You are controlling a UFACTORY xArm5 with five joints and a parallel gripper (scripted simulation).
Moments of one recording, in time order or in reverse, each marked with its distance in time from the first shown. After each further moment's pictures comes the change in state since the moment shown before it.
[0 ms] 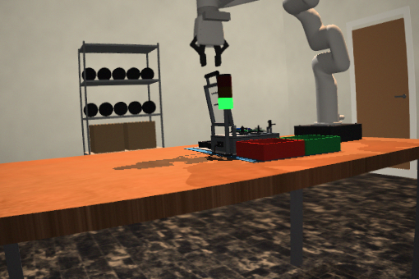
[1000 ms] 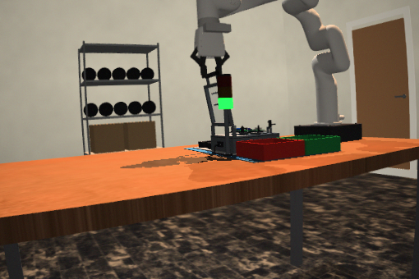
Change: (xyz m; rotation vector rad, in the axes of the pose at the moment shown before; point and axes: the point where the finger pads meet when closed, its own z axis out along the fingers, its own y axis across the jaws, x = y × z) arm 0.000 0.000 0.040 0.002 0.000 0.000
